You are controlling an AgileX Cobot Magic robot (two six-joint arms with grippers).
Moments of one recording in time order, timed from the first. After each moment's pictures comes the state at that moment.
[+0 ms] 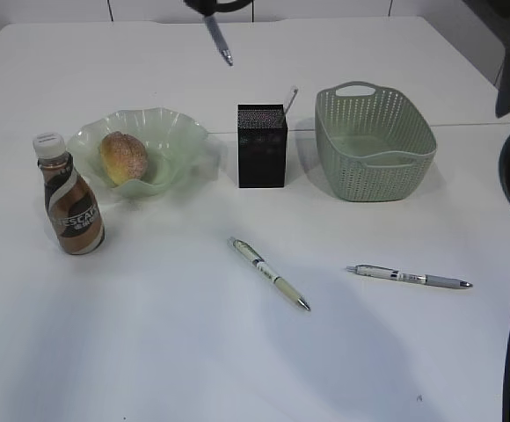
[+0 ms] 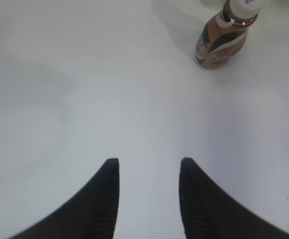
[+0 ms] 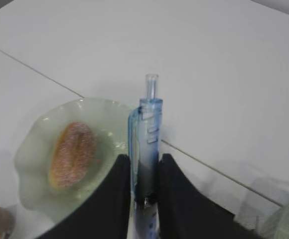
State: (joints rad) left arm 0.04 1.18 -1.26 0.03 1.22 -0.03; right arm 0.52 2.34 -2.70 -0.07 1.06 -0.04
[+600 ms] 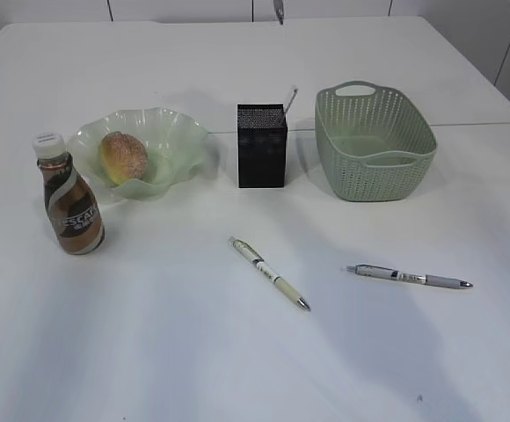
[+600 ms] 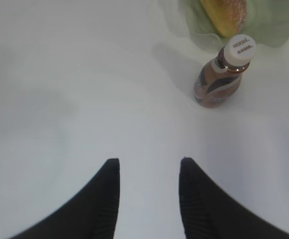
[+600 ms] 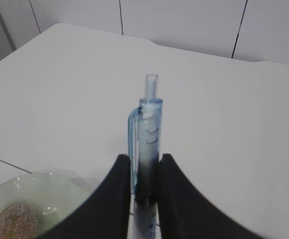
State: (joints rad) left arm 0.04 1.18 -1.26 0.02 1.09 -0.03; right arm 0.34 2.38 -2.70 0.03 0.79 -0.04
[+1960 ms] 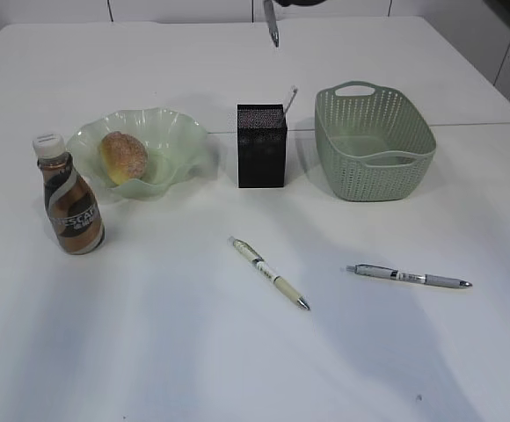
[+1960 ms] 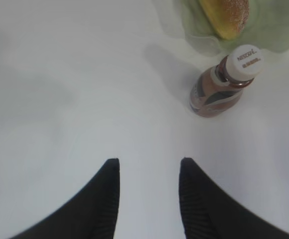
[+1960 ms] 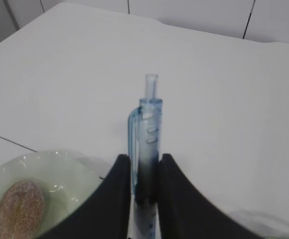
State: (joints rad) left arm 0.04 1.32 -1.26 -0.01 1.00 -0.03; right arm 0.34 2.40 -2.68 0.05 0.82 -0.06
